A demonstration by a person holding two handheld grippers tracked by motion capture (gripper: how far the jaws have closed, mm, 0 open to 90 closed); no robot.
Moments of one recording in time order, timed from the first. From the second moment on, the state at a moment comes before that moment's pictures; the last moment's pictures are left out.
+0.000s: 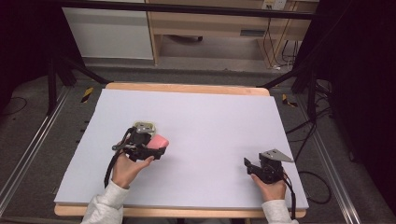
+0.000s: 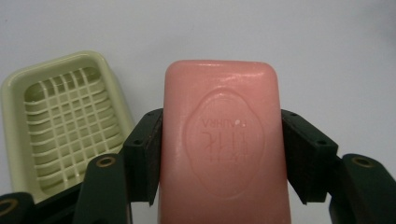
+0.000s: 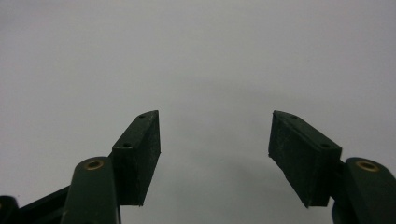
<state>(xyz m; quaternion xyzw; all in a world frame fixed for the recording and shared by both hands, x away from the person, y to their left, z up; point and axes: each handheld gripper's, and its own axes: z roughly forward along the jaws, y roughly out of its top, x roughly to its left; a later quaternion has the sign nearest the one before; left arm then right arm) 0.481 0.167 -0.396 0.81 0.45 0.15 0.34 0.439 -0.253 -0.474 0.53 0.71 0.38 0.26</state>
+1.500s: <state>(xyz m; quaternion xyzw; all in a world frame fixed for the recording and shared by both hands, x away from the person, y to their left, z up) 0.515 0.205 -0.394 0.78 0.50 0.17 0.34 0.441 -0.251 -0.474 0.53 0.71 0.38 0.26</state>
